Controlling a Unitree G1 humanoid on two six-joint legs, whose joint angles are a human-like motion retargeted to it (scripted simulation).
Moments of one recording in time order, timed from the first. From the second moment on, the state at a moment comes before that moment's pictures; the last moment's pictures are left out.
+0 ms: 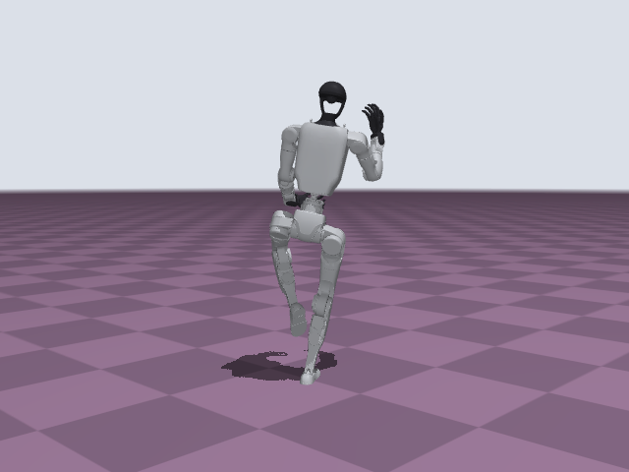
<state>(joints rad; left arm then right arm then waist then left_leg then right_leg) -0.33 0.08 0.01 0.87 -0.49 -0.02 -0.95 -0.79 -0.46 -0.08 -0.13 1.15 -0.24 0.45 -0.08 -0.03 -0.06 -1.11 0.15 0.45 1.85 0.00 -0.18 -0.45 -0.03 -0.04 0.51 -0.31 -0.22</state>
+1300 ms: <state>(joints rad) -0.92 0.47 0.24 1.08 -0.30 -0.59 0.11 -1.13 -0.34 -0.03 1.10 0.38 -0.53 0.09 0.40 -0.04 -0.12 -0.52 0.23 0.71 0.39 -0.01 0.13 0.25 -0.12 -0.61 0.14 -0.20 0.19</state>
